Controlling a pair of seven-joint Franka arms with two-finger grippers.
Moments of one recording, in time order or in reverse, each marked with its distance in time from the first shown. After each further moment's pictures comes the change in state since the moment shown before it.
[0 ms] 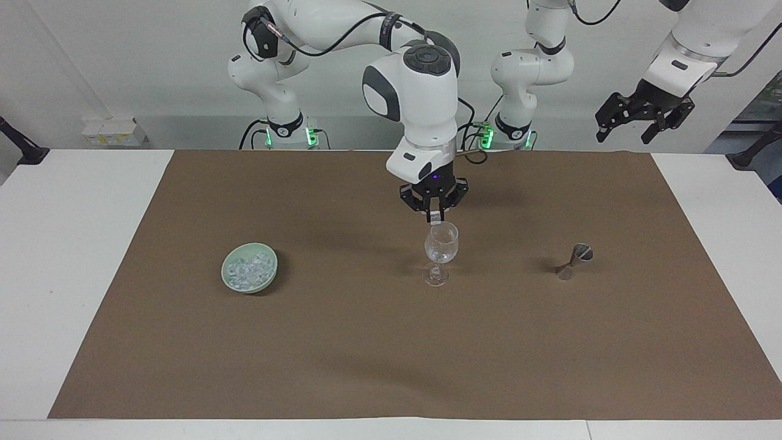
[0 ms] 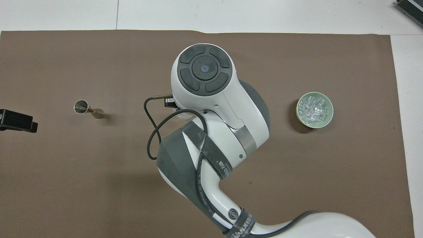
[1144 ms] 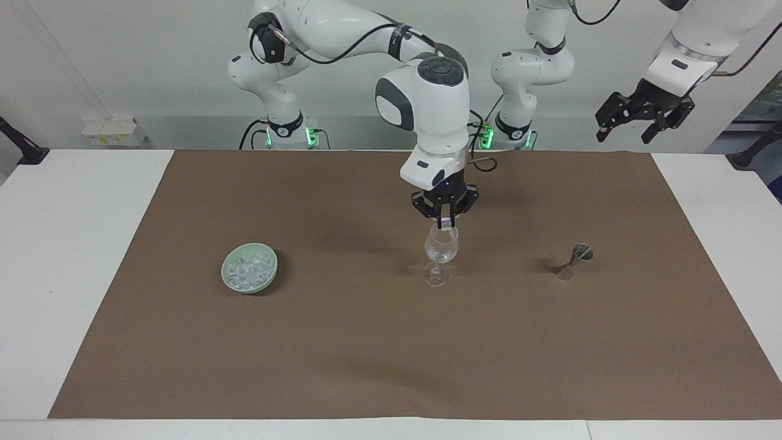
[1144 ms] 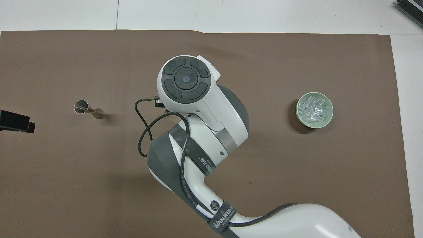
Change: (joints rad) left arm 0.000 -0.001 0.000 0.000 0.000 0.000 0.000; right arm 0.026 0.034 -0.002 0.001 -0.017 0.054 0.023
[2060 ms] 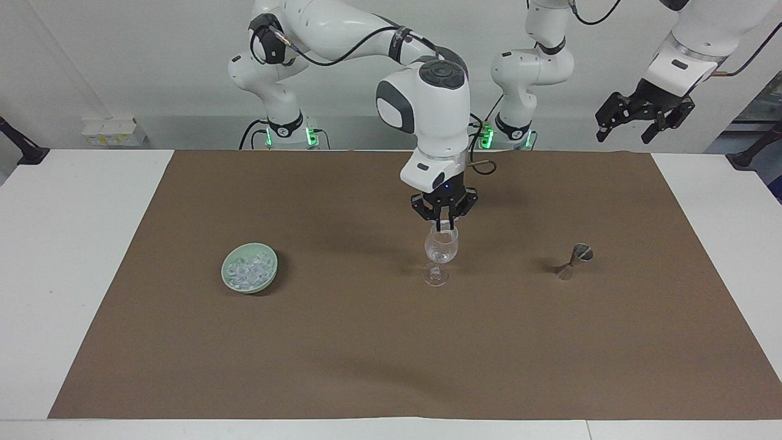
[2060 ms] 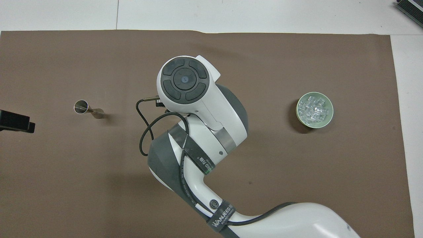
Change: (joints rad) left arm 0.000 0.000 0.000 0.000 0.000 0.000 0.000; right arm 0.000 0.003 0.000 0.000 -0.015 0.000 0.000
